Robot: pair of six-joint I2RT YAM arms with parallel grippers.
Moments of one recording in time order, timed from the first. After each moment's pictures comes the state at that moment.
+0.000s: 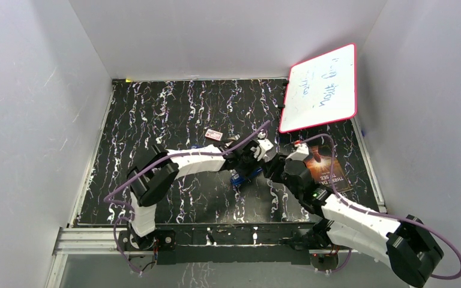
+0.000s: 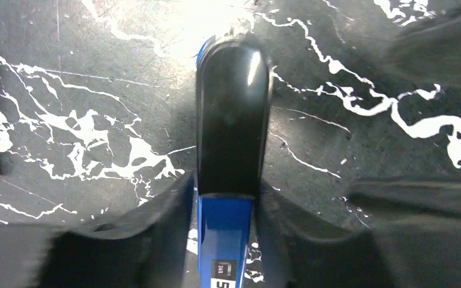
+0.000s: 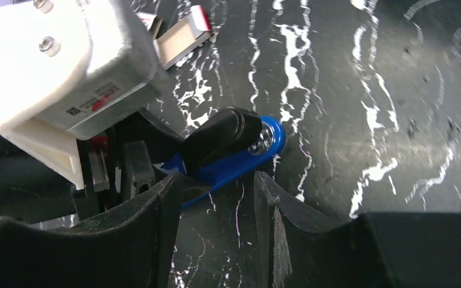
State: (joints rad) left arm -0.95 1.87 1.23 -0.33 0.04 0.06; right arm 0.79 0.92 0.29 0.21 0.28 0.69
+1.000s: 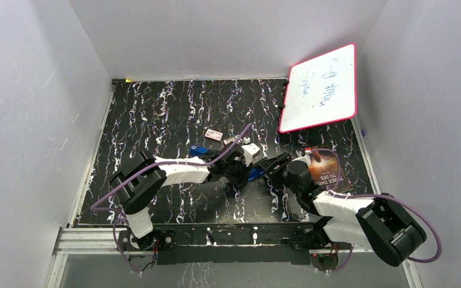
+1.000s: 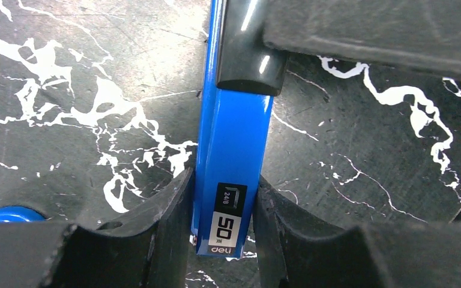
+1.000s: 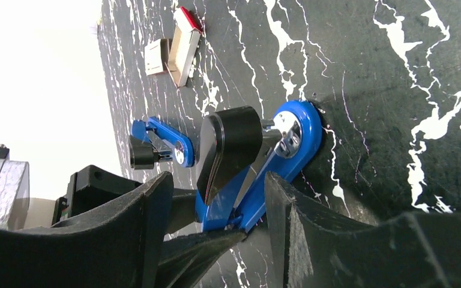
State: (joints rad) left arm -0.94 1.75 0.94 -0.02 0.10 -0.13; right arm 0.65 1.13 0.17 0.52 0.14 1.28
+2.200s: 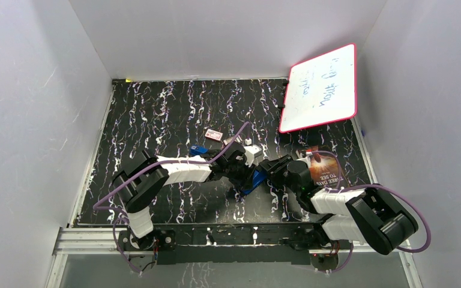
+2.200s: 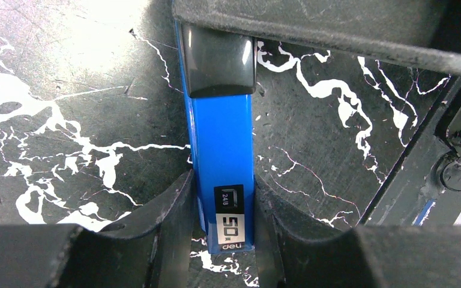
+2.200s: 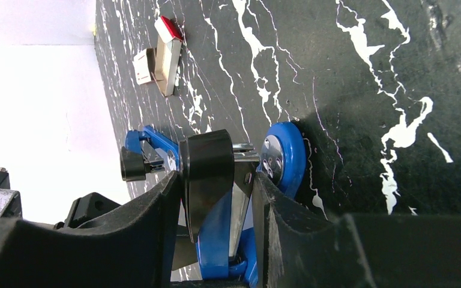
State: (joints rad) left arm -0.94 1.77 0.96 -0.03 0.29 -0.26; right arm 0.61 1.25 0.15 0.64 0.10 1.33
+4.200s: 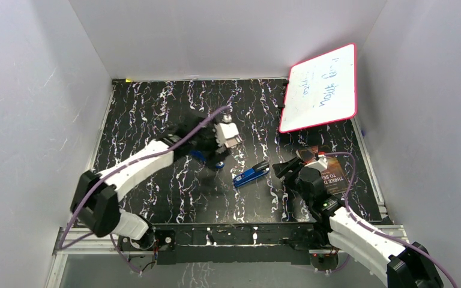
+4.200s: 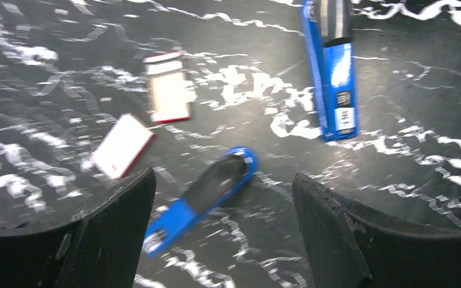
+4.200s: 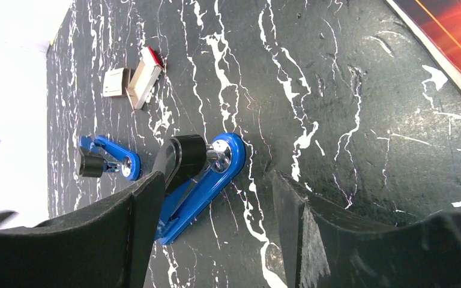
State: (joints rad) left arm -0.69 1.47 1.06 -0.38 0.32 0.50; right arm 0.61 0.68 0.12 0.12 0.29 1.03
